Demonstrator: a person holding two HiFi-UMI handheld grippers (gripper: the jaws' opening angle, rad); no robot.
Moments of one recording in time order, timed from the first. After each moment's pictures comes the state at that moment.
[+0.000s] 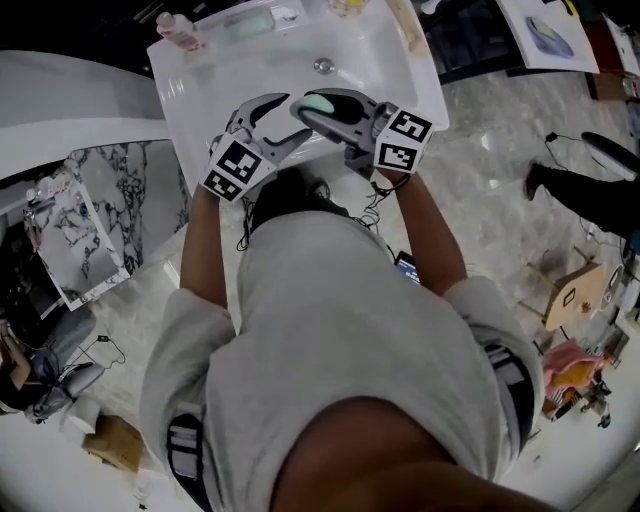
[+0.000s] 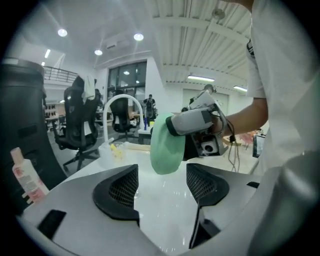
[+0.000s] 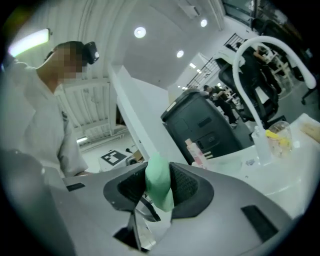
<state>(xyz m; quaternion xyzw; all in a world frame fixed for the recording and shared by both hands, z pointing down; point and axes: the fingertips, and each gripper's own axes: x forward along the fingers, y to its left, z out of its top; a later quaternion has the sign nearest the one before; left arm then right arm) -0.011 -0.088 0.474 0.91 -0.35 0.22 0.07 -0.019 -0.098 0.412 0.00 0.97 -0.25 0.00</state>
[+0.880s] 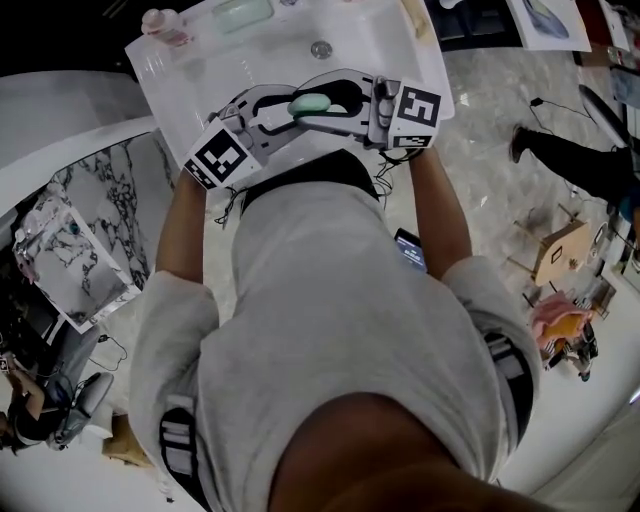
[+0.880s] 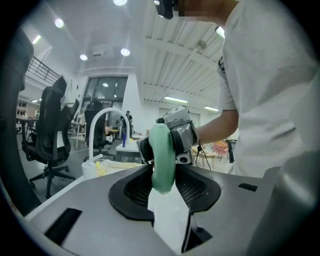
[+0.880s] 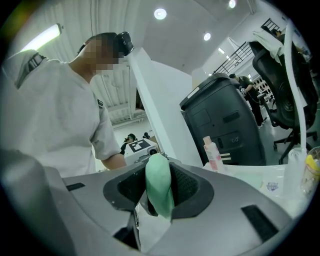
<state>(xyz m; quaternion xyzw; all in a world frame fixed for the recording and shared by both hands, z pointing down) -0.046 -0.108 0.449 0.97 -0.19 0.11 0.03 -0.089 -0.103 0.404 0.14 0.98 -0.16 -0.05</state>
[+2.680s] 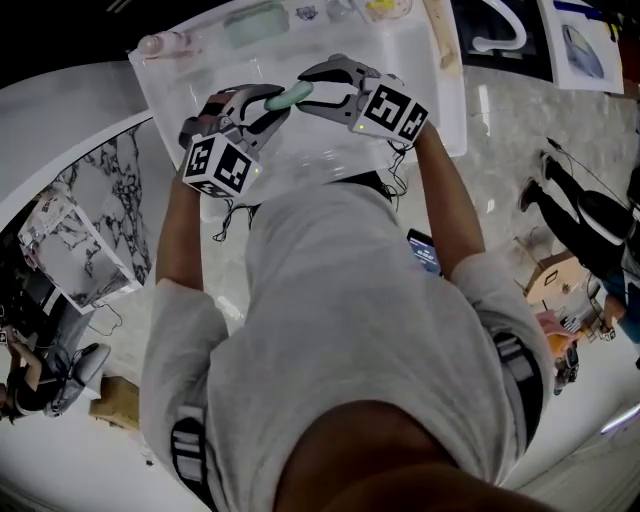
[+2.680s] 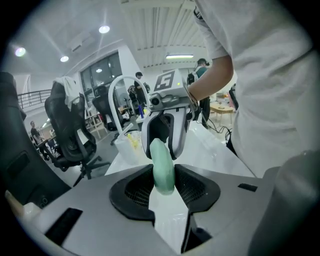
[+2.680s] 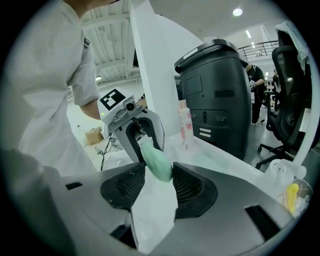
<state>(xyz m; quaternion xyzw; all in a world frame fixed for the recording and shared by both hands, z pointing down) -0.105 -0.191 0.533 0.89 -0.28 0.35 -0.03 -0.108 -0.202 0.524 0.14 0.96 -0.04 -0.26</state>
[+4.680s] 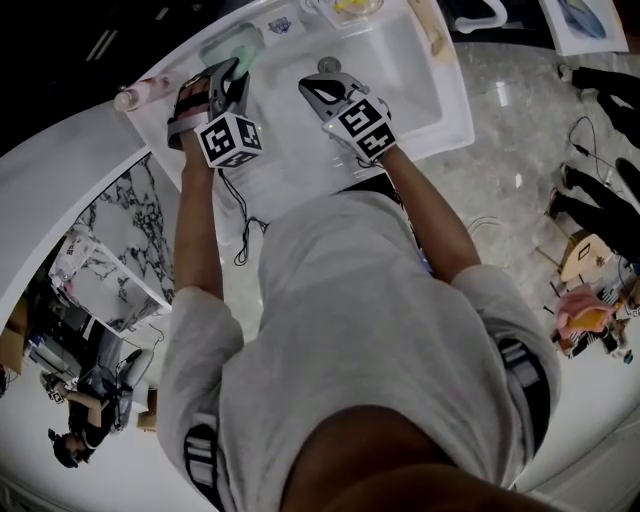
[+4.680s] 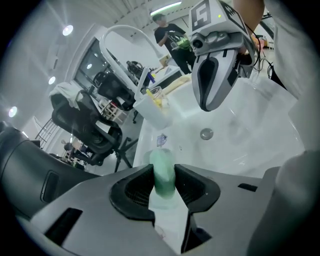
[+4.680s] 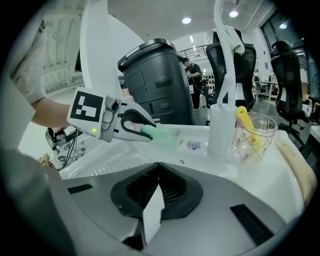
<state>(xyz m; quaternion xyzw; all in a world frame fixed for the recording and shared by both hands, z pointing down) -0.174 -0.294 0.609 0.73 -0.37 0.56 -0.13 -0.081 -0.263 0.599 -0.17 0.93 -0.15 -0.28</state>
